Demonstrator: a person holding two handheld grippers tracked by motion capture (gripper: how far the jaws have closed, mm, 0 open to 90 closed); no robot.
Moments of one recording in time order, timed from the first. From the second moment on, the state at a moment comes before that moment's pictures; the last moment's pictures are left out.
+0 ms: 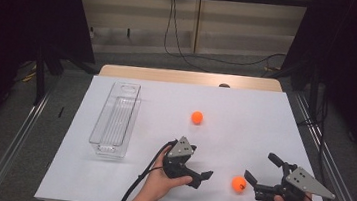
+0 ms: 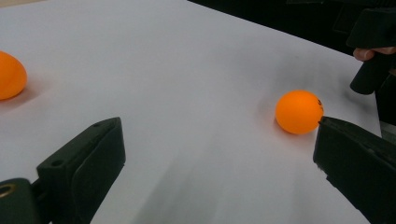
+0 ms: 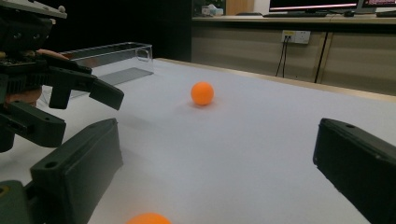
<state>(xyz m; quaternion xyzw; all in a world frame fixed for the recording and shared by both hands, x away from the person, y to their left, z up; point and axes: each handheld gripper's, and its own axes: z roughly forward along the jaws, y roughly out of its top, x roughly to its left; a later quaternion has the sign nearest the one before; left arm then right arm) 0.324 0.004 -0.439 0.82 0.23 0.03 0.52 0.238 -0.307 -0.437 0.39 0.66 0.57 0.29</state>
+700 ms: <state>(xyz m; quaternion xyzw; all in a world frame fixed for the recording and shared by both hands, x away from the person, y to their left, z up) 0.324 -0.009 -0.440 0.83 0.22 0.02 0.52 0.238 -0.307 -0.437 0.39 0.66 0.57 0.29</state>
